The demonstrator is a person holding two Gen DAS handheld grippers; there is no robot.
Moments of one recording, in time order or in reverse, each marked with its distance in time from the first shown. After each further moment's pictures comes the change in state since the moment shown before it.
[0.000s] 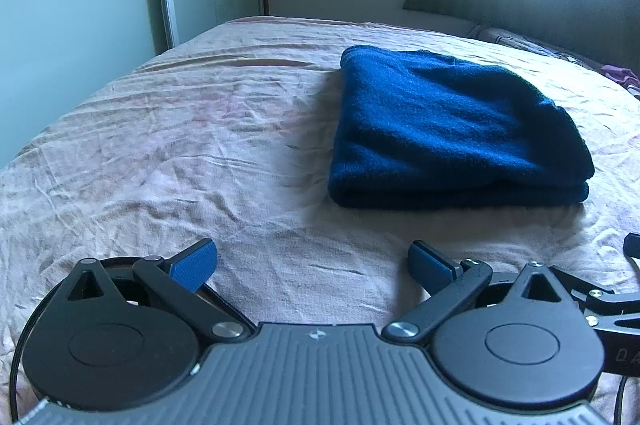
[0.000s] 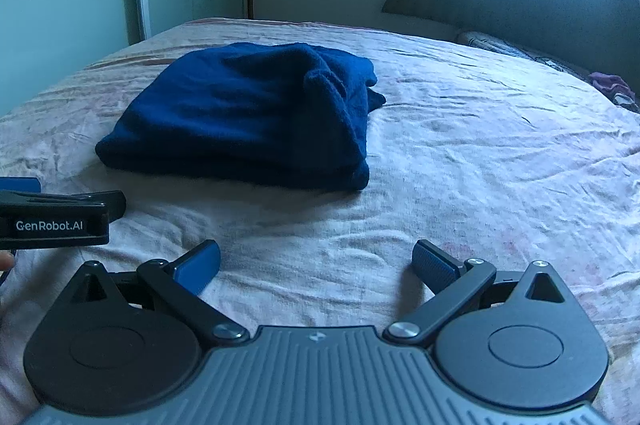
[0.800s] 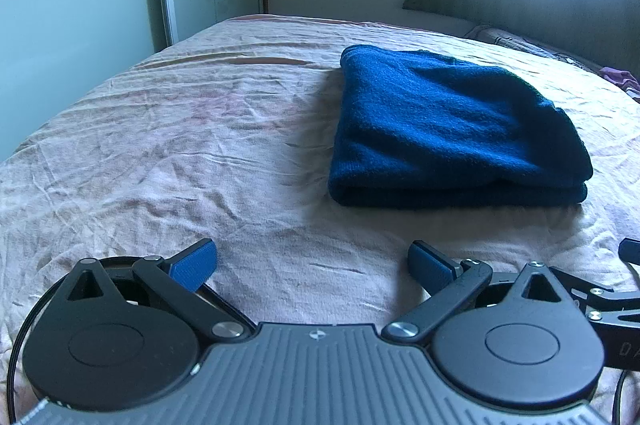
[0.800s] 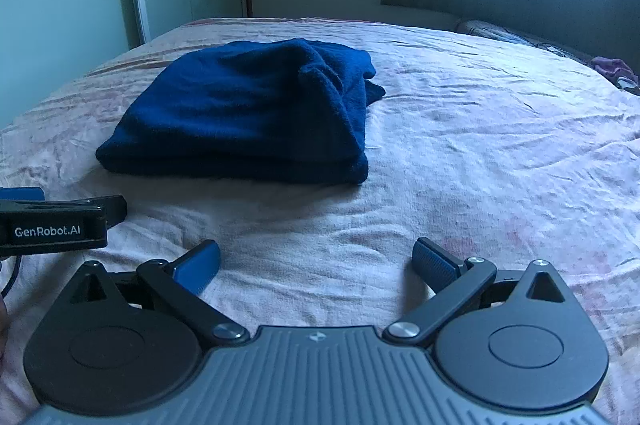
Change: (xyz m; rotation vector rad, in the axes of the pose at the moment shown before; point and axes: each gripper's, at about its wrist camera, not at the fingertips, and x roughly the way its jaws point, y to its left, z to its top) left arm 0.001 0.000 -0.001 -0.010 0.003 -0.004; right arm 0.003 -0.004 0.000 0.041 0.013 0.023
